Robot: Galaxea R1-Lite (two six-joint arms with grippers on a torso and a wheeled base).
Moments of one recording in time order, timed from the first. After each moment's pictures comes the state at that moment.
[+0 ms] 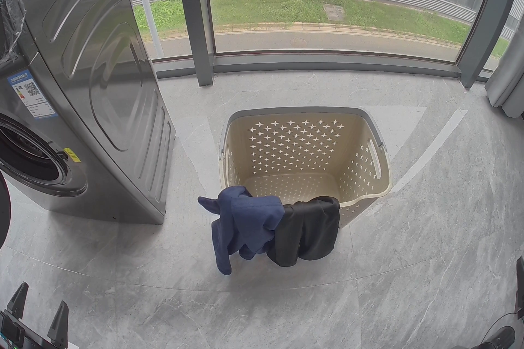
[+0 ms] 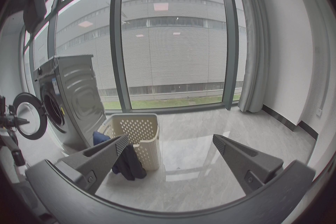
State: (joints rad) left arm 0.00 0.02 -0.02 0.00 0.02 -0.05; right arm 0.01 0.04 -0.18 -0.03 -0.01 0.05
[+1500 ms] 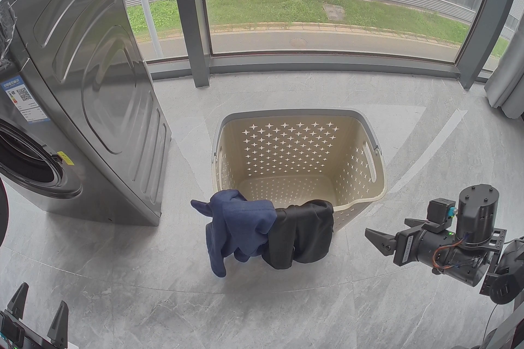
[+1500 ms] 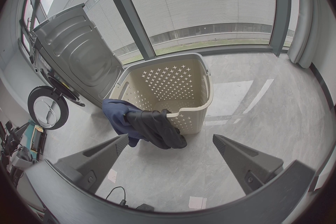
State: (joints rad) left arm 0.00 0.02 -0.02 0.00 0.02 -0.05; right arm 0.55 1.61 -0.29 -0.92 -0.18 0.27
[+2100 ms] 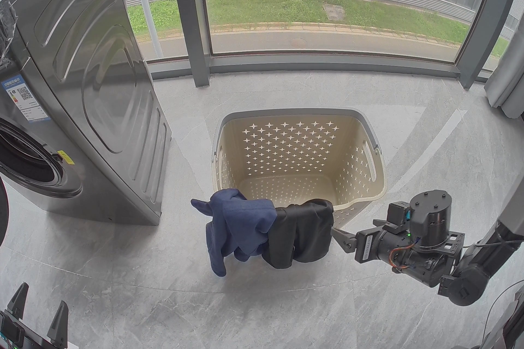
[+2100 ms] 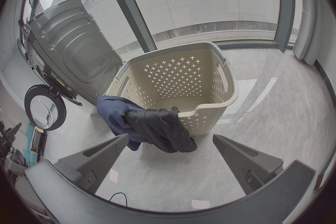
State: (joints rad) left arm 0.00 0.02 -0.02 0.00 0.02 -0.06; right arm 0.61 1.89 -0.39 -1.09 -0.22 0.30
